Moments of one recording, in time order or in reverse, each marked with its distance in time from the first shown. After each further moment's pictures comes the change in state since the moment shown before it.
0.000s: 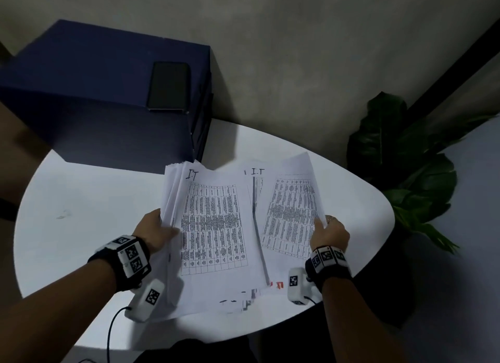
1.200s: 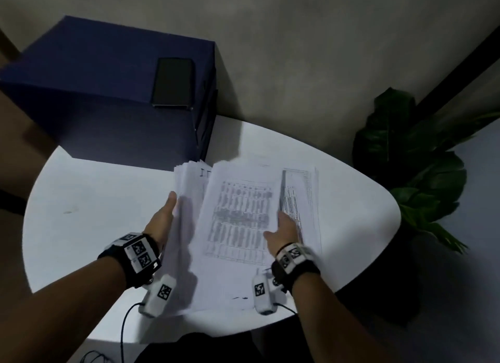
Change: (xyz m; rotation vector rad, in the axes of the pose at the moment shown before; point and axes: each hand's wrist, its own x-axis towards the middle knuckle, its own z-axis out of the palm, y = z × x) left_hand -0.006 0.014 0.008 -0.739 -0.179 -0.304; right_hand -0.073 -0.047 0.035 0.195 -0.608 -0.028
